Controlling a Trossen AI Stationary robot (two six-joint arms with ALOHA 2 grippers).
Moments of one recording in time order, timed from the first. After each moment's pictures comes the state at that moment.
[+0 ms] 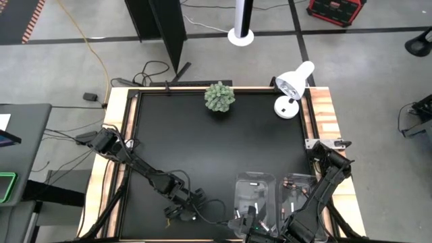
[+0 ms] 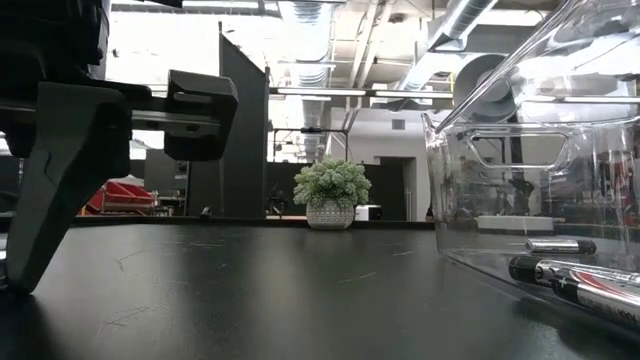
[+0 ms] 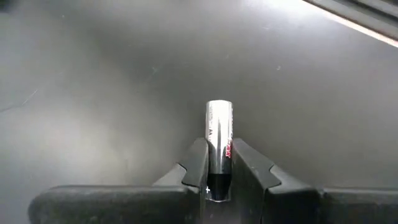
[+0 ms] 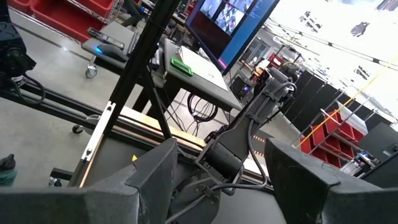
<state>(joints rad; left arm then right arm) -0.53 1.86 1.03 -0.17 0.15 0.49 0.88 2.06 2.01 -0.07 1.12 -0.41</state>
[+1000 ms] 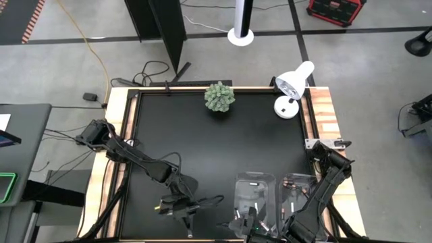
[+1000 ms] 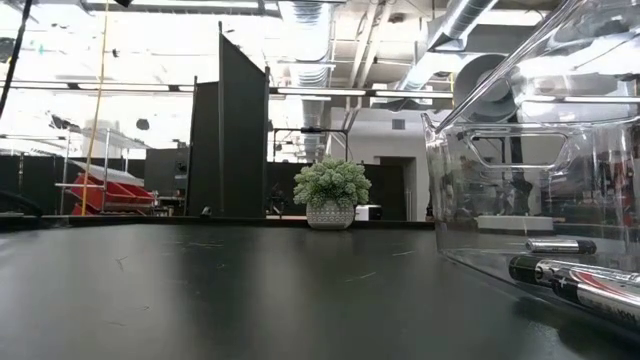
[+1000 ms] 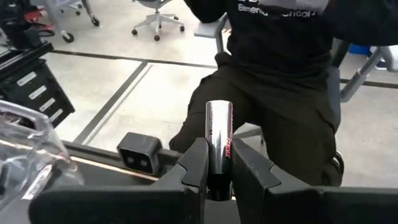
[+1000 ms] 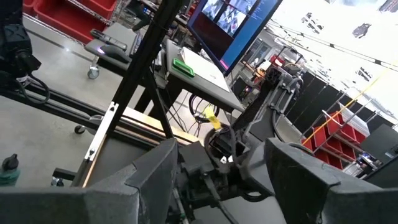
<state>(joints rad) -0.46 1.70 1.04 0.18 0.71 0.49 0.90 2.06 2.01 -0.07 1.12 -0.41</state>
